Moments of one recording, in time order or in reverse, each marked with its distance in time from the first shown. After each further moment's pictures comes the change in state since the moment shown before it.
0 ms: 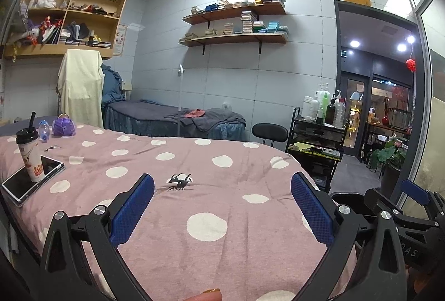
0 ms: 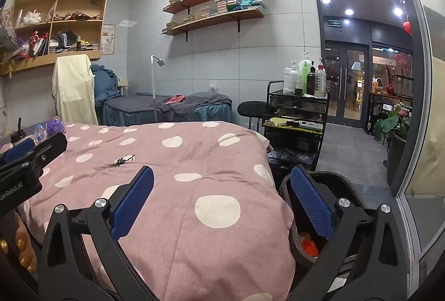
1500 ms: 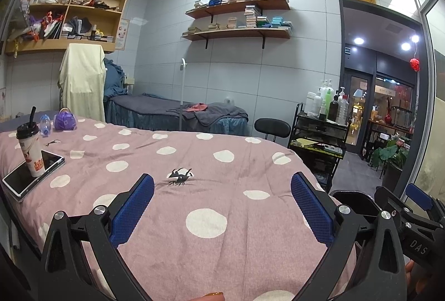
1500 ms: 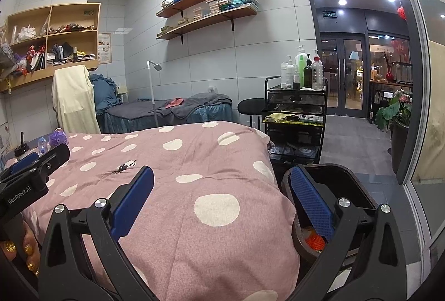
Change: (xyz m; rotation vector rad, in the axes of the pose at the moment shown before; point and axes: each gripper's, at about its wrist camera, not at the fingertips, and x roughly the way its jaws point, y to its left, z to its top) left arm -0.004 -0.003 -0.002 -0.012 0.030 0.014; right arm 0.002 -0.016 -0.001 0.060 0.005 0.012
